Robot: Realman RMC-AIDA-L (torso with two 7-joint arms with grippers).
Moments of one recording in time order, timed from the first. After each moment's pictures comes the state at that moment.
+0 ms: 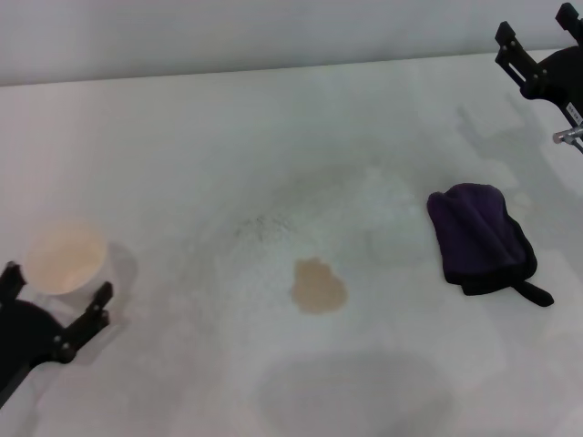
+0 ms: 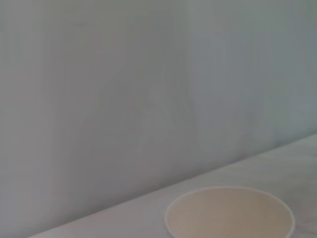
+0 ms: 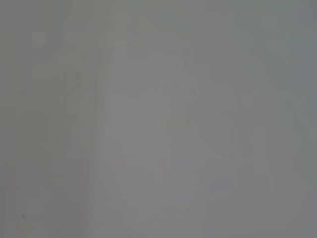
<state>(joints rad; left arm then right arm) -0.23 -2.08 1.09 0.04 0.96 1.40 -0.21 0.40 2.02 -1.72 -0.20 0.19 -1.17 0.24</state>
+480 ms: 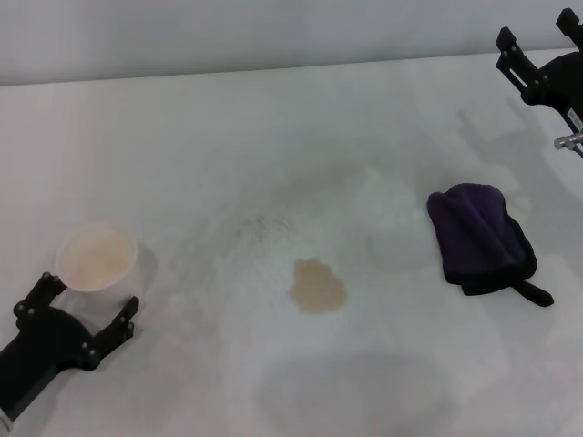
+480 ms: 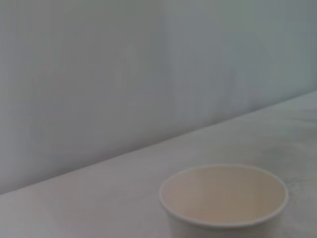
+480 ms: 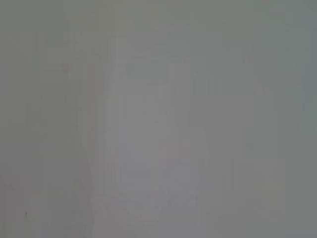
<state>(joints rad) -0.28 -2.09 1.15 0.01 0.96 1.28 -0.24 0.39 2.02 -1.72 -0.21 0.18 -1.17 0.24</state>
